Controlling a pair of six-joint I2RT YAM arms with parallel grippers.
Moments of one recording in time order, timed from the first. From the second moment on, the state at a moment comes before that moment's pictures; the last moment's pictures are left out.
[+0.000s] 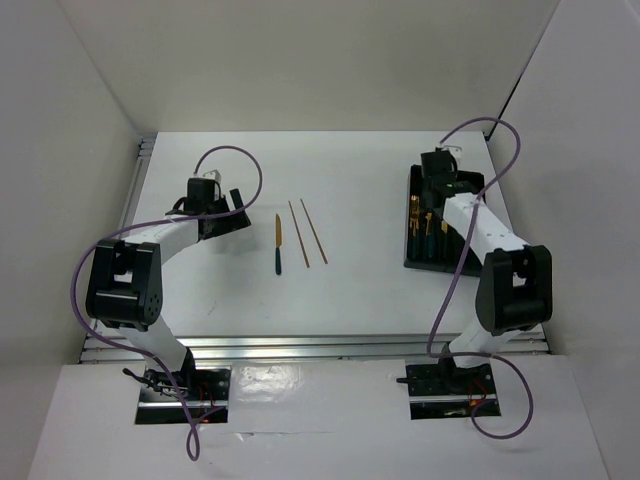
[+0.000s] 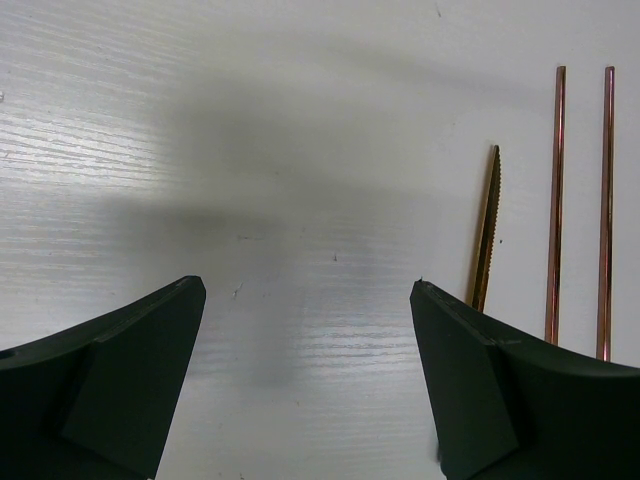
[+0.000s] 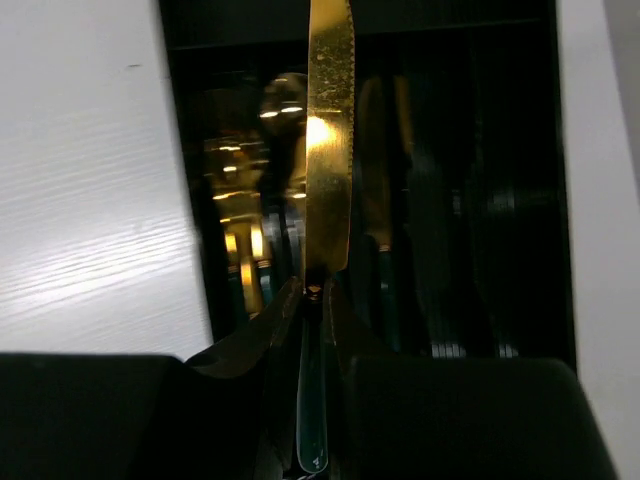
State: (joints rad) left arm -0.07 1.68 0.99 -0.12 0.08 -0.41; right arm 0.17 1.61 1.22 -0.43 0.43 0.25
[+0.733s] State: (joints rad) left arm -0.07 1.72 0.99 -0.12 0.09 -0.43; right arm 0.02 1.79 1.18 -0.45 0.38 0.10
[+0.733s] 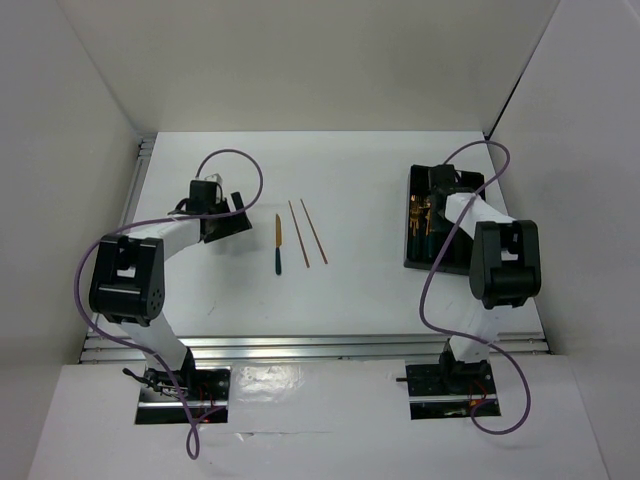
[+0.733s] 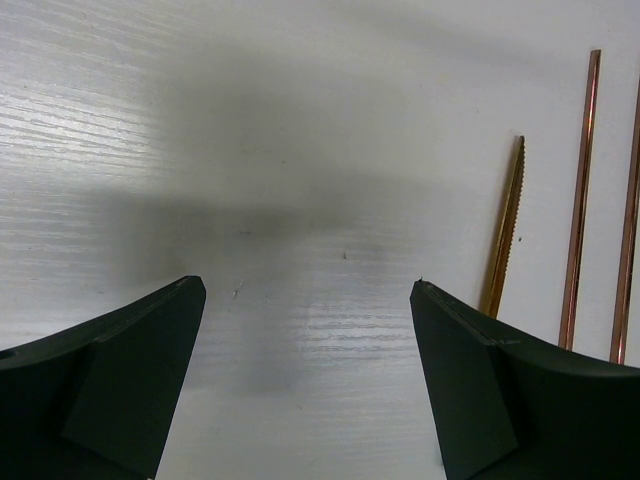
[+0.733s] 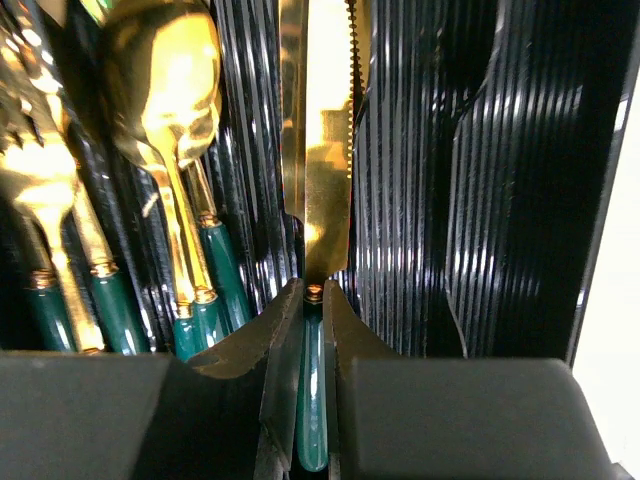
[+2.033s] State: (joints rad) left arm -0.05 1.72 0.99 -0.13 0.01 -0.48; right arm 0.82 1.93 1.56 -0.45 0.25 0.52
